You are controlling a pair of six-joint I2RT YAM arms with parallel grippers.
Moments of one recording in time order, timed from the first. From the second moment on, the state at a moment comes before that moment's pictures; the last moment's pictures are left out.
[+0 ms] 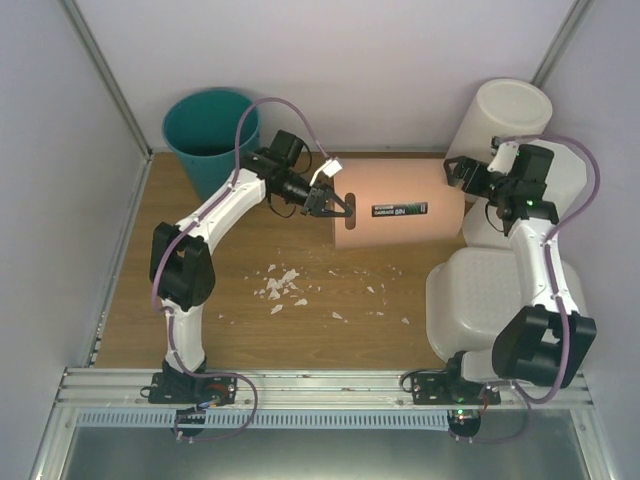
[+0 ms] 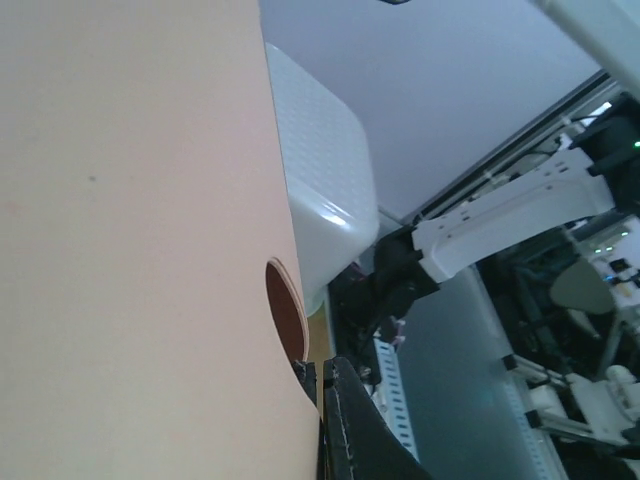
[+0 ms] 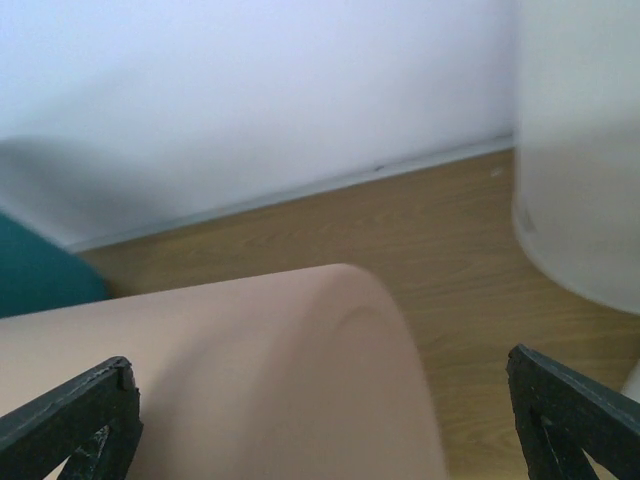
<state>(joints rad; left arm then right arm) -0.46 1.98 1.85 -0.86 1.27 0.30 -0.20 1.37 1.25 -0.37 -0.44 0.23</state>
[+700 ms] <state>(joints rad) -0.44 2.12 1.81 -0.83 1.24 0.28 -0.24 1.37 0.95 -0.31 -0.93 0.24</state>
